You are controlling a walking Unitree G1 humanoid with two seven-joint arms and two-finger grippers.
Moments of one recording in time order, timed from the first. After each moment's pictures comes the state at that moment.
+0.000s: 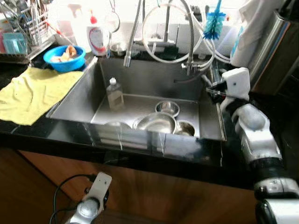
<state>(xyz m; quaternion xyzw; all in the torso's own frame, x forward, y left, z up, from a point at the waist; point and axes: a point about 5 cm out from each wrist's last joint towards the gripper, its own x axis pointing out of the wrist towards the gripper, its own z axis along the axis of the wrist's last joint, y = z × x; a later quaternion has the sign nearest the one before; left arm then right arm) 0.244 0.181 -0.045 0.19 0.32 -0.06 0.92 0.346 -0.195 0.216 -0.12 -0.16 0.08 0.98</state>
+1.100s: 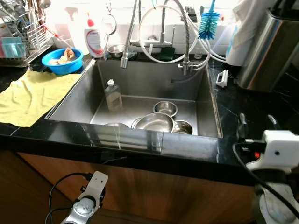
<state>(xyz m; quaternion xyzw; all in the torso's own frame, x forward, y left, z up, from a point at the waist) 0.248 0.190 -0.040 0.20 0.31 -0.06 0.93 0.220 -0.188 0.203 -0.10 -0.15 -0.09 0.98</state>
